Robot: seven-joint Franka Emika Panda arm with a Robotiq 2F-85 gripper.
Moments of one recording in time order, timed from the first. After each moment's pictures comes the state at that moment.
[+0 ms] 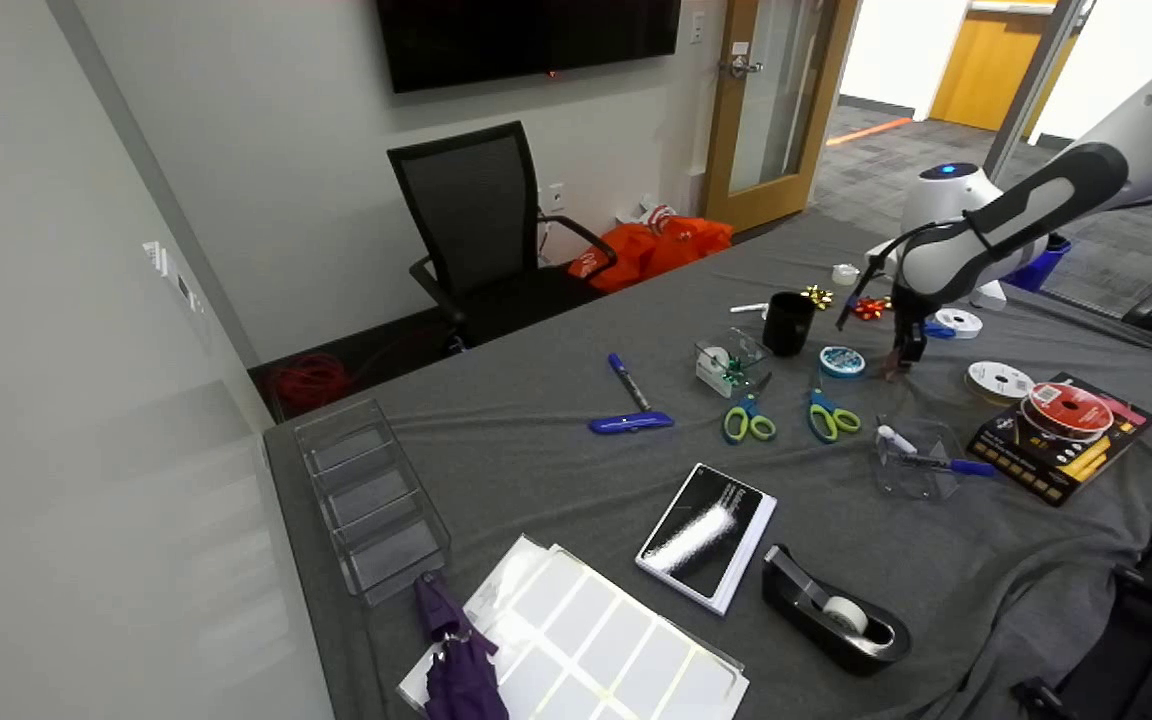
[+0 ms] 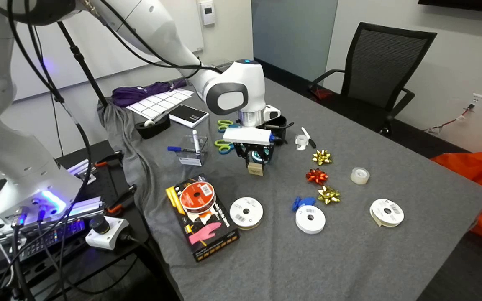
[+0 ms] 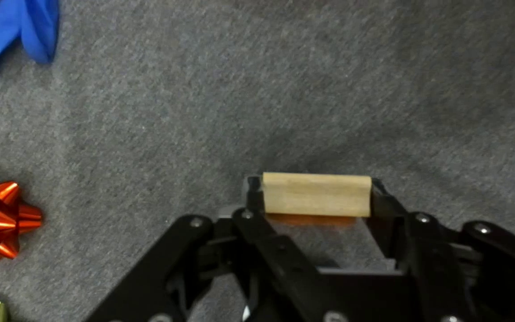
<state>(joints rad) -0.34 0.70 -0.07 -1.82 -0.23 2.52 -0.88</state>
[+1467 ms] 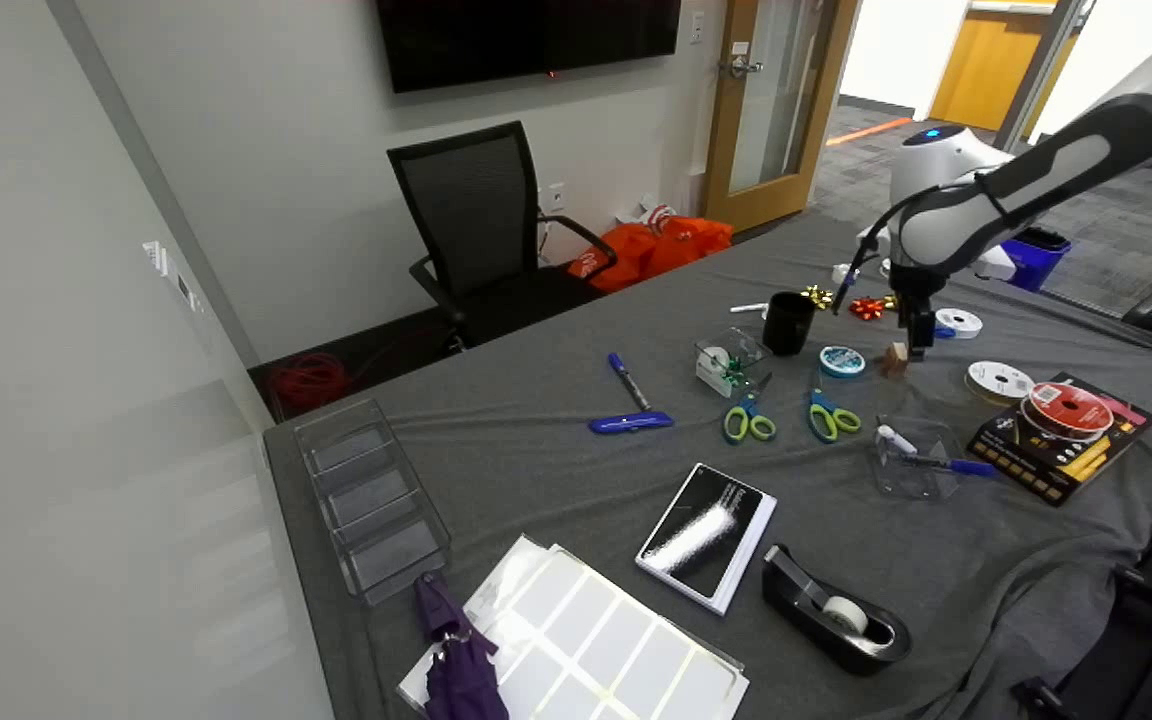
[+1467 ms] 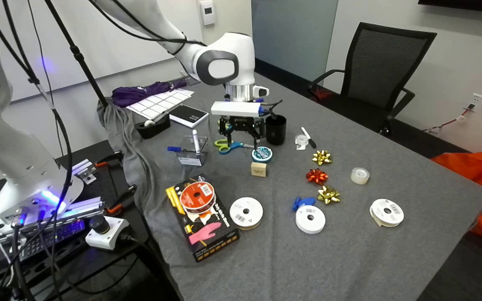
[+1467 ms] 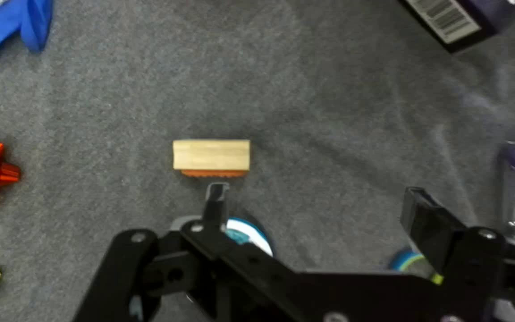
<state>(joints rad) -0.24 0.54 -0.08 -1.89 -0.27 2.32 -0.85</state>
